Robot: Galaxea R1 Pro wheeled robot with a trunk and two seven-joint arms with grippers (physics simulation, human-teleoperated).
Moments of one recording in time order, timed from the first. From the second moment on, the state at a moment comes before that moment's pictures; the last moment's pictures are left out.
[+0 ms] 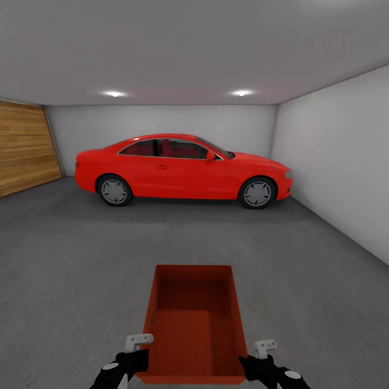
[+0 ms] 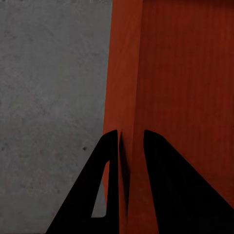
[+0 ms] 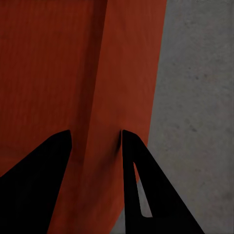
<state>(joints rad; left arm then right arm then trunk) -0.30 -0.07 0.01 -0.68 0.07 0.24 0.01 -0.42 -0.01 -0.11 -0.33 0.10 -0.03 0.35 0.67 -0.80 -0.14</state>
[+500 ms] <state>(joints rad) -0.30 -0.06 0.01 -0.68 0.07 0.24 0.01 -0.42 -0.01 -0.11 -0.33 0.10 -0.03 0.34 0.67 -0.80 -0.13</state>
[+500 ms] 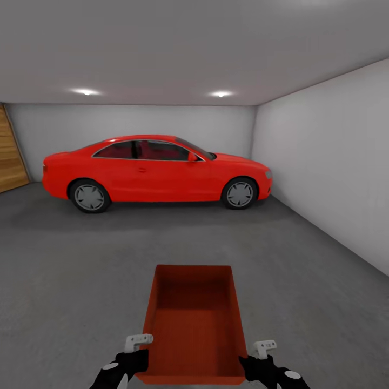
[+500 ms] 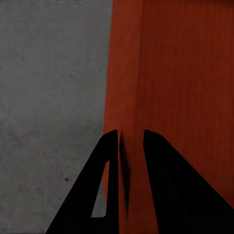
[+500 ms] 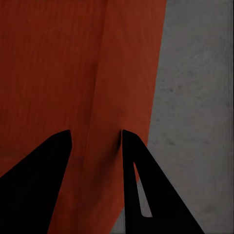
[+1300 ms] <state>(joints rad) -0.30 -0.07 0.01 -0.67 0.08 0.24 0.02 -0.42 -0.01 -0.11 -0.33 0.10 -0.03 0.35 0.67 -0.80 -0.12</state>
